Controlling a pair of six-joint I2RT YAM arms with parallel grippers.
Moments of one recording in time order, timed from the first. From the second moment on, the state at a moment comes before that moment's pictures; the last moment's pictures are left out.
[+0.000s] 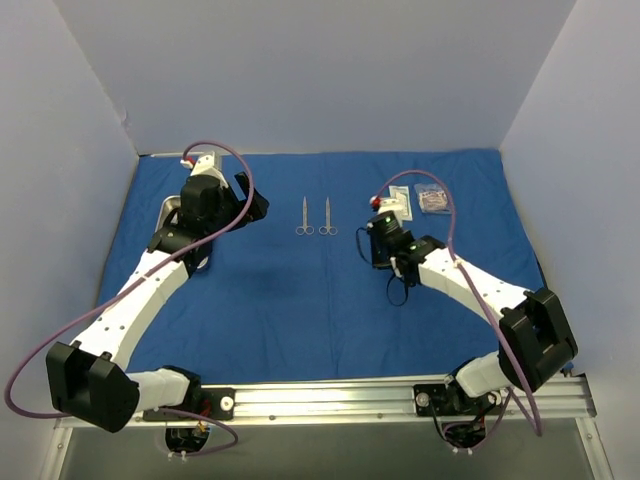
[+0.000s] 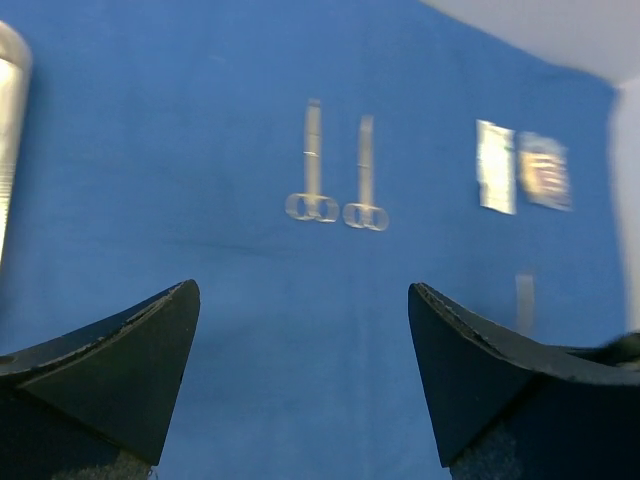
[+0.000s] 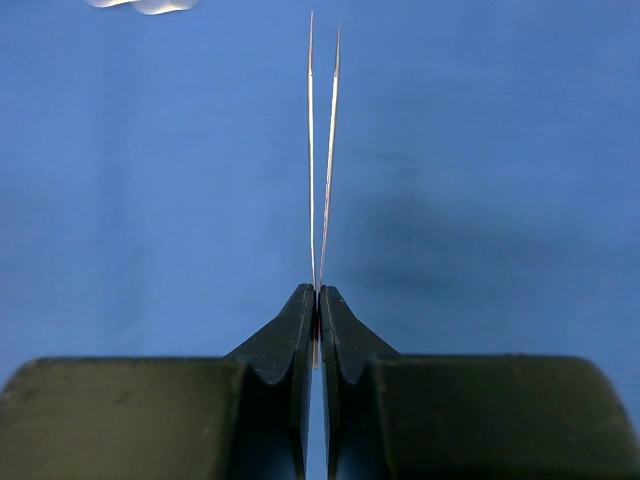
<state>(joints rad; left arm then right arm) -0.37 1.26 1.12 -0.29 -0.06 -0.63 0.61 1.43 0.93 -0.37 0.31 0.36</state>
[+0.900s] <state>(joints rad) -0.23 1.31 1.16 -0.53 -0.20 -0.43 0.28 1.70 0.94 -0.38 0.19 0.23</state>
